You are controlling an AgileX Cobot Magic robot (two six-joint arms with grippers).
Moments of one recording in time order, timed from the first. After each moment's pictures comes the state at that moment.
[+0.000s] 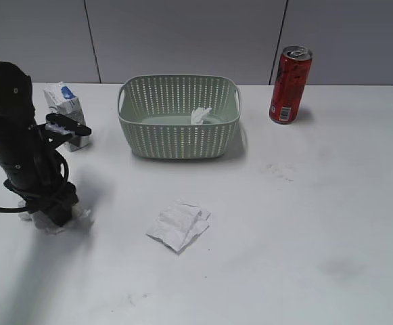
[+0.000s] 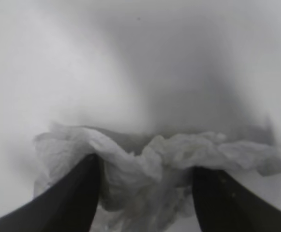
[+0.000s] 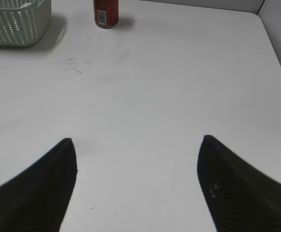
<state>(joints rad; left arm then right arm) -0.32 1.96 -1.08 -0.16 0.75 0.49 0.07 0.00 -0.42 0.09 0.94 -0.08</state>
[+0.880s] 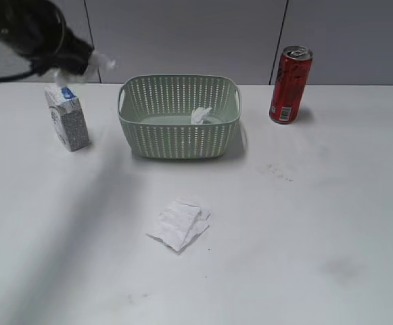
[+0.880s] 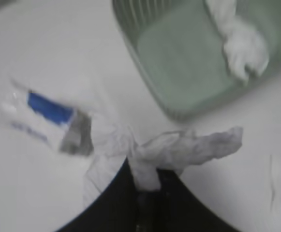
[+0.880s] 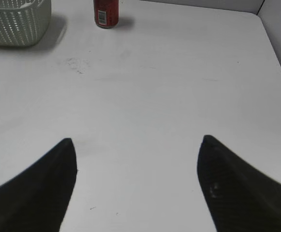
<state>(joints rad) -0.33 1.68 -1.31 -0.31 0.68 0.49 0.07 0.00 -0.42 0.09 0.94 -0.08</state>
